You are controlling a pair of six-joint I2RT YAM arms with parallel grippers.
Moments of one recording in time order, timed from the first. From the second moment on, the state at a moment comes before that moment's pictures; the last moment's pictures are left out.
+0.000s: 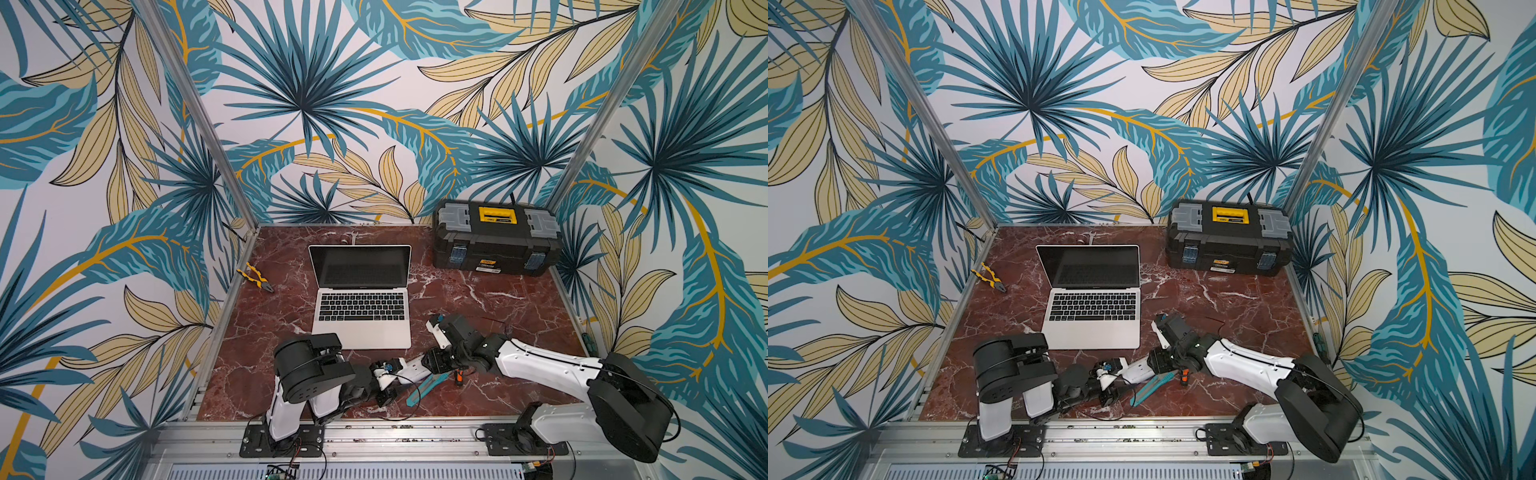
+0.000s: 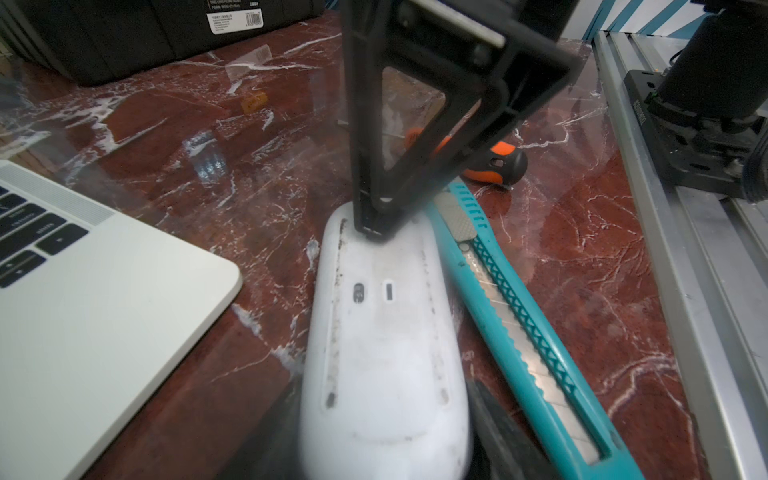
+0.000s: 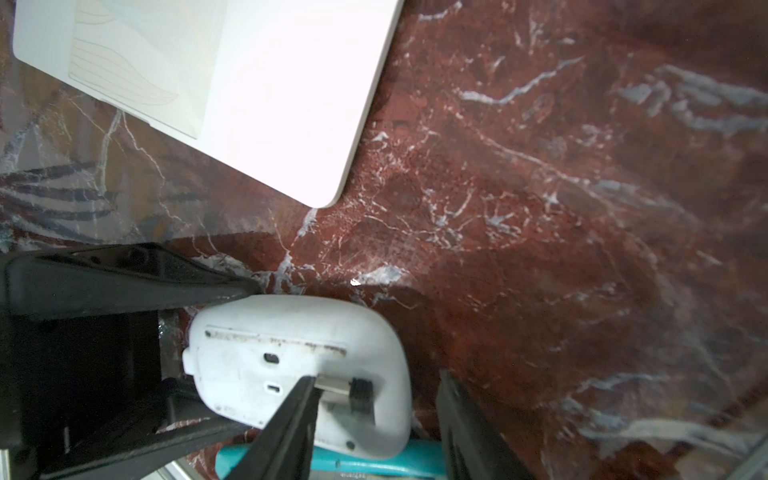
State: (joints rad) left arm -1.06 1.94 0.14 1.43 0.09 0.01; right arm 0.89 1.33 0.59 -0.31 -0.16 0.48
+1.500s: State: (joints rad) left arm -1.06 1.94 0.14 1.42 0.09 0.01; right arm 0.89 1.32 0.62 -0.33 -0.09 0.48
